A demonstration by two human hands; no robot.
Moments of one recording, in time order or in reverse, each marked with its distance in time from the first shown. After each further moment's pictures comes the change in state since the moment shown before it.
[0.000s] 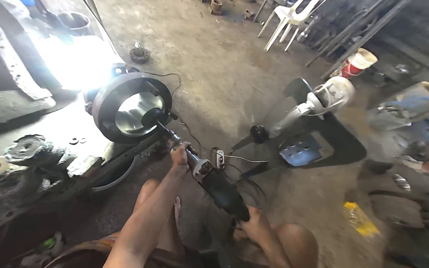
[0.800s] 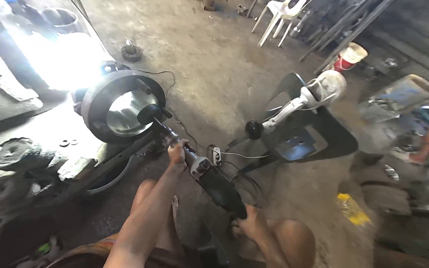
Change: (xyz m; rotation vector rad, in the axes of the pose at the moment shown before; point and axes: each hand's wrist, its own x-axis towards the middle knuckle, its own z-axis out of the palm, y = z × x) left_hand -0.003 0.000 0.005 0.016 -0.052 -0.005; right_hand -0.006 0.000 0.006 0.024 0.010 0.047
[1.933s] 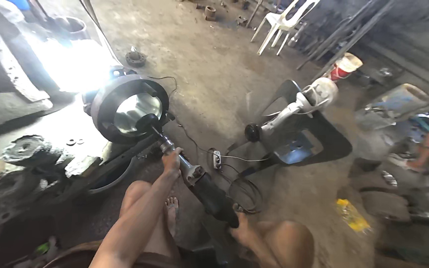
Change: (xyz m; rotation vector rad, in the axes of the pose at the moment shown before) left_hand -0.019 0.013 -0.026 0.181 0.165 -0.036; right_hand -0.013 -0.007 0.018 0.053 -0.224 -0.019
